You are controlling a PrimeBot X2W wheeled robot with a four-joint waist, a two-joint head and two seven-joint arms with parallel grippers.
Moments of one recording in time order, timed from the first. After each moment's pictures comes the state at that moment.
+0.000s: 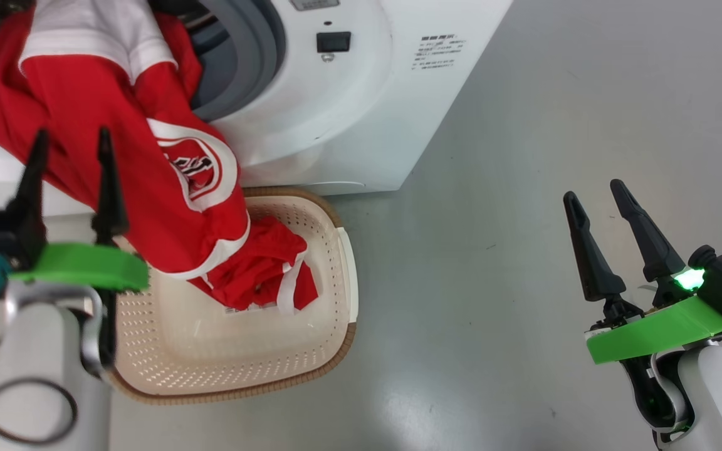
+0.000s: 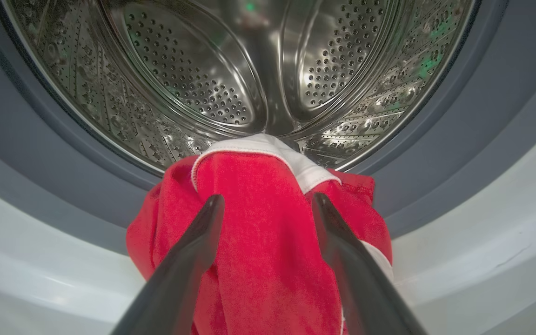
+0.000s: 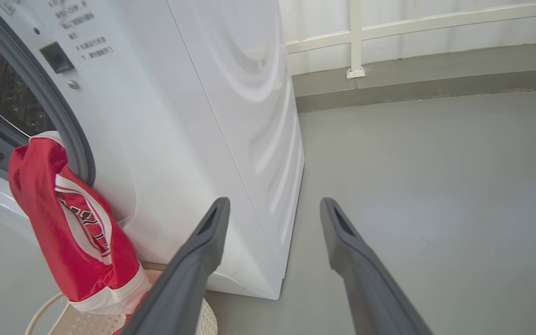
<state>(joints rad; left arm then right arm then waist) -0.57 0.09 0.09 0.42 -0.12 -0.04 -0.26 -0.25 -0.21 0.14 0.14 0.52 0.13 -0.26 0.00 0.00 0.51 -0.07</state>
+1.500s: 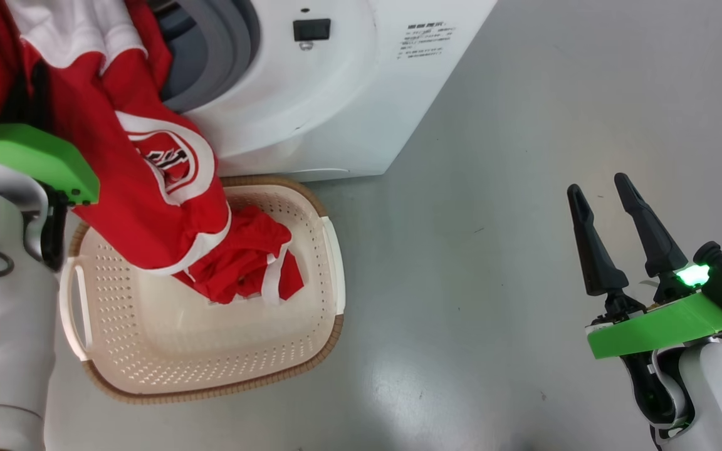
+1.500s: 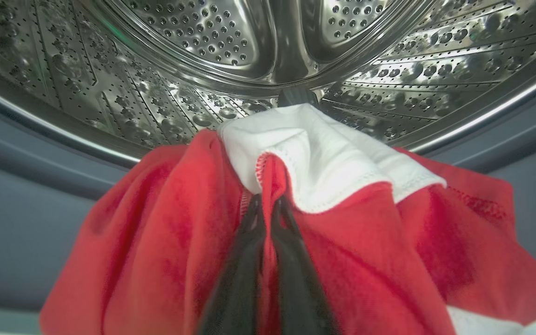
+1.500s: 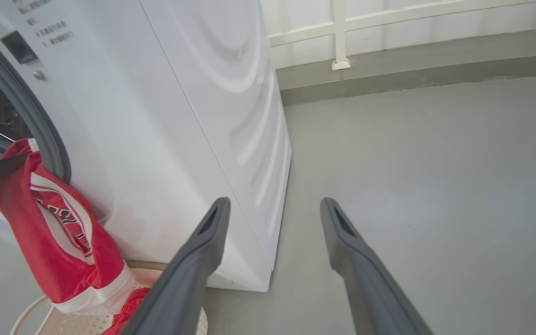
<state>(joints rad) -1.05 0.21 -0.02 1.08 -0.21 -0.12 -0.25 -0.25 -0.19 0.12 0.13 0.52 0.13 -0.26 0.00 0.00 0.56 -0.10</state>
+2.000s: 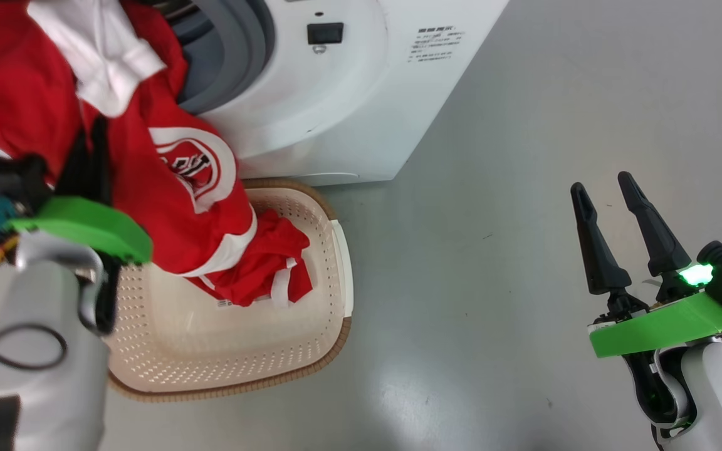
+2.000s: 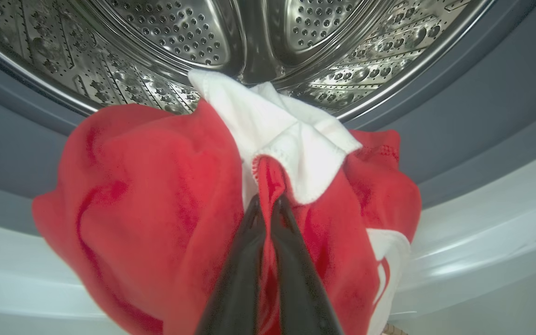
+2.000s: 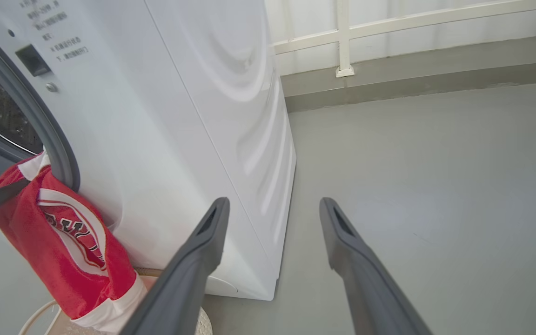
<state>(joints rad) -0.79 0.15 0.00 0.77 -0.24 -0.13 -0.25 -0.25 -0.19 0.11 0.13 0.52 0.13 -0.26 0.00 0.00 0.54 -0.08</state>
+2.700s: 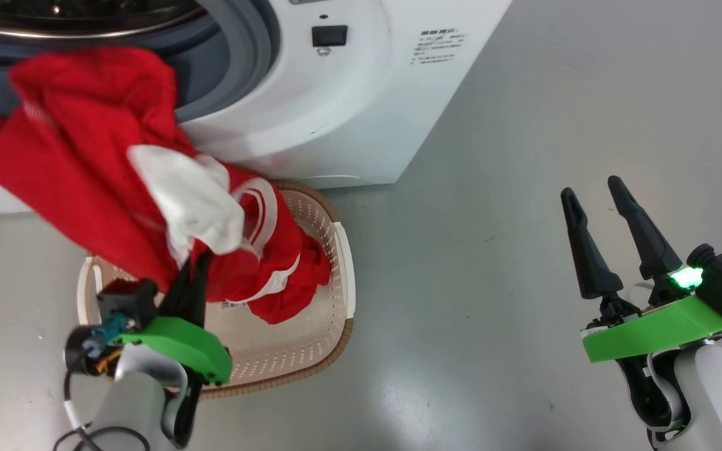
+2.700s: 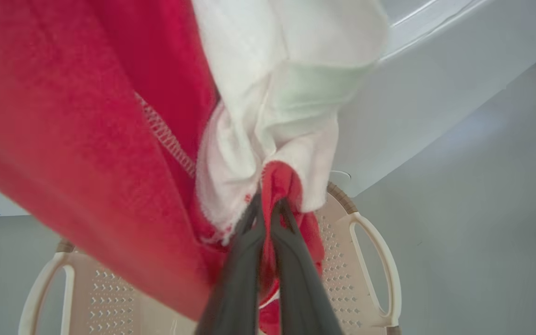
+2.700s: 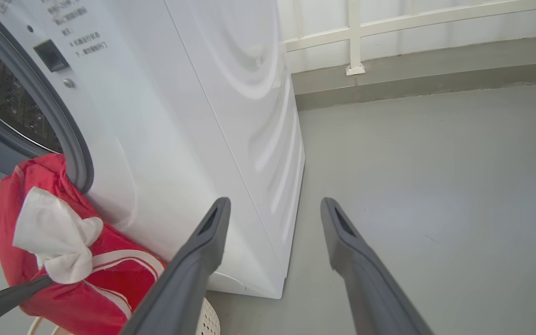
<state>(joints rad) -0.51 0.05 -0.09 0.72 -0.25 -0.13 -0.26 -0.25 -0.20 0.13 0.13 0.52 0.13 -0.26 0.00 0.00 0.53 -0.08</state>
